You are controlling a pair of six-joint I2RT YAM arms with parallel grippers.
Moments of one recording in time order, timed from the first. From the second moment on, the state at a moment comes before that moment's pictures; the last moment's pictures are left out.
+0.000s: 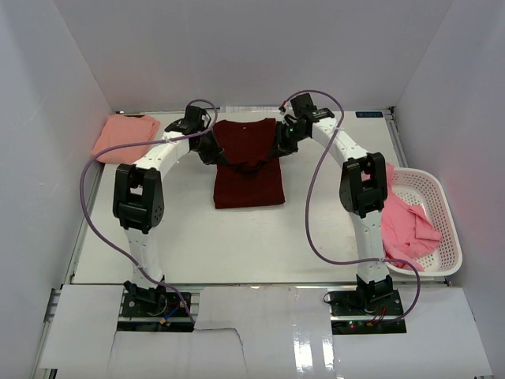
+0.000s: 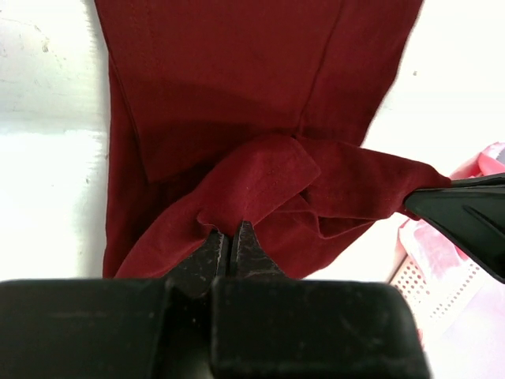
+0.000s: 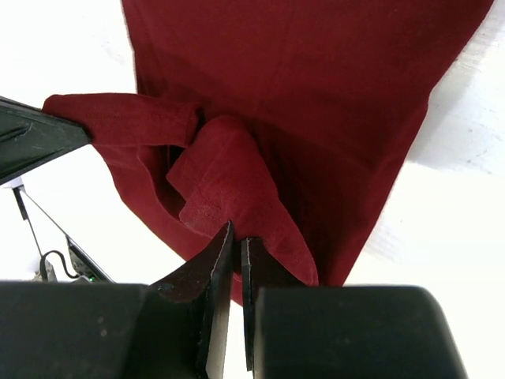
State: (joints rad) left arm -0.26 2.02 1.66 -0.63 0.30 -0.71; right arm 0.37 2.28 2.06 -0.79 -0.55 0.35
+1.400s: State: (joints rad) left arm -0.24 1.86 1.63 -0.34 0.07 -0.69; right arm 0.35 2.29 1.97 -0.53 -0.63 0.42
